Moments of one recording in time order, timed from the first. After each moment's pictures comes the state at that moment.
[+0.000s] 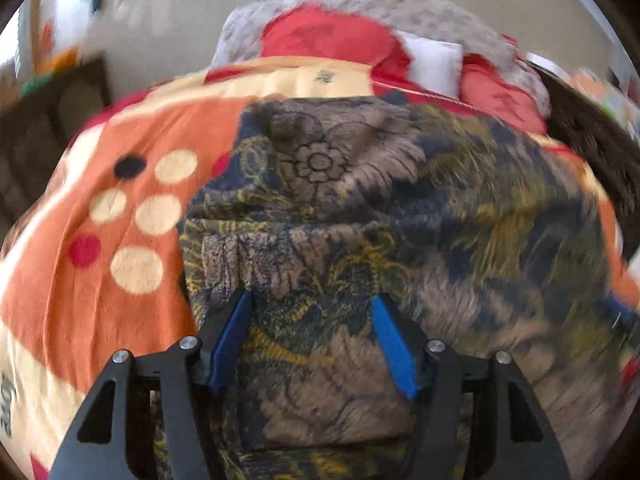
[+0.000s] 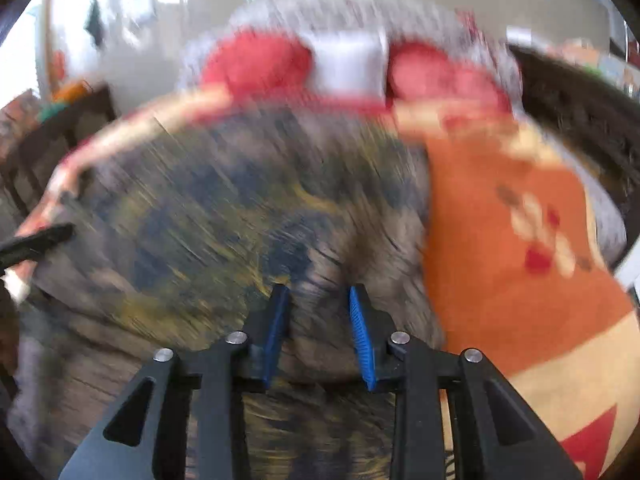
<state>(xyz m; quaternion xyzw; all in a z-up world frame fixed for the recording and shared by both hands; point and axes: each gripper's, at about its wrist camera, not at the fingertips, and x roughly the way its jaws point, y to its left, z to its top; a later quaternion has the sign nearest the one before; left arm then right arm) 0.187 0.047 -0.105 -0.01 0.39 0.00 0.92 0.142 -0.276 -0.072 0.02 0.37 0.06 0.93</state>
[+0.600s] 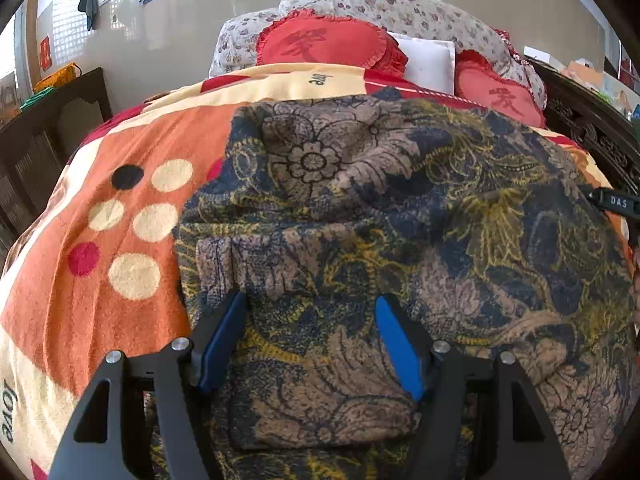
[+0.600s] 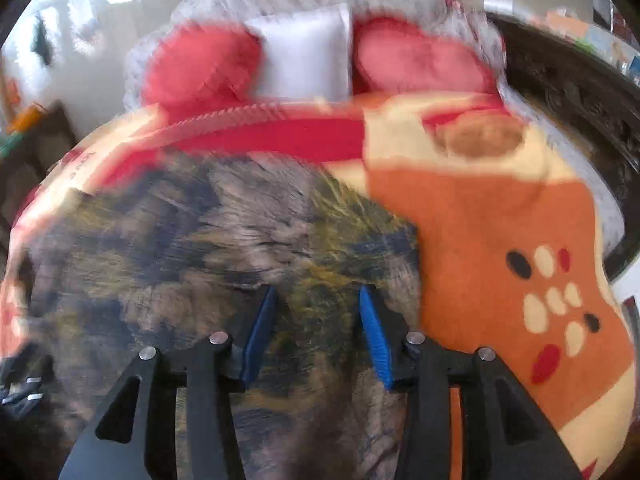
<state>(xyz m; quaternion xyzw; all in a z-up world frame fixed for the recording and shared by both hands) 0.190 0.043 -0.106 0.00 0.40 0.01 0.92 0.260 -0.280 -0.046 0.03 0.38 -0.01 0.93</state>
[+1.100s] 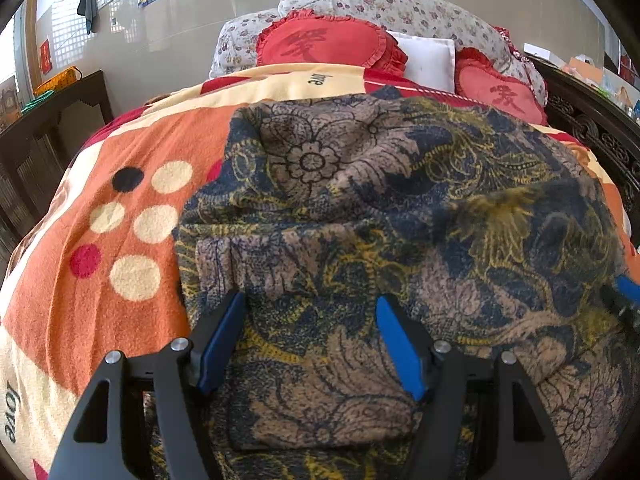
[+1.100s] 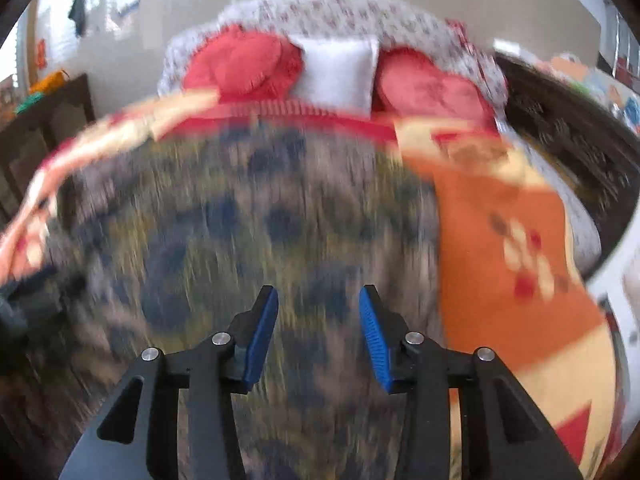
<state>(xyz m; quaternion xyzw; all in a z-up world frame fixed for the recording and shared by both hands) 0.190 0.042 -0.106 0.00 0.39 0.01 0.92 0.133 -0.215 -0.078 -0.03 0.39 -0.02 0.92</state>
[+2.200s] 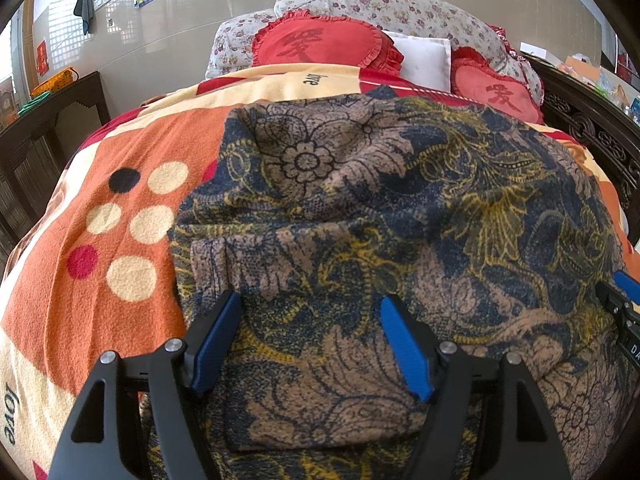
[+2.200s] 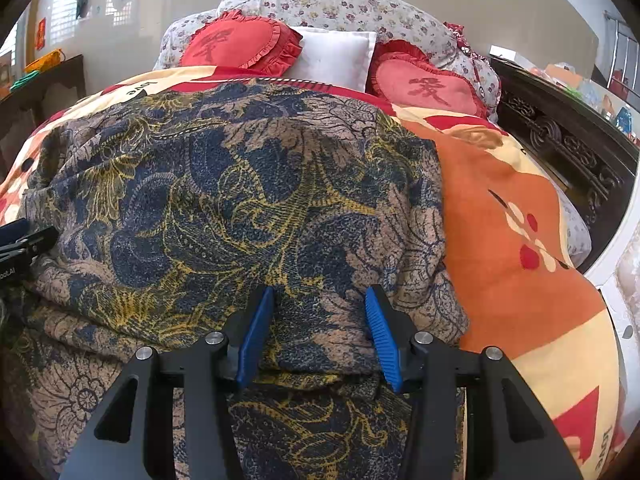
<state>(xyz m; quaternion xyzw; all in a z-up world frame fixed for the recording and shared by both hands) 0.190 0.038 -0.106 0.00 0.39 0.00 0.92 0.123 -0.206 -0.080 -0.06 0.37 -0.03 0.93</state>
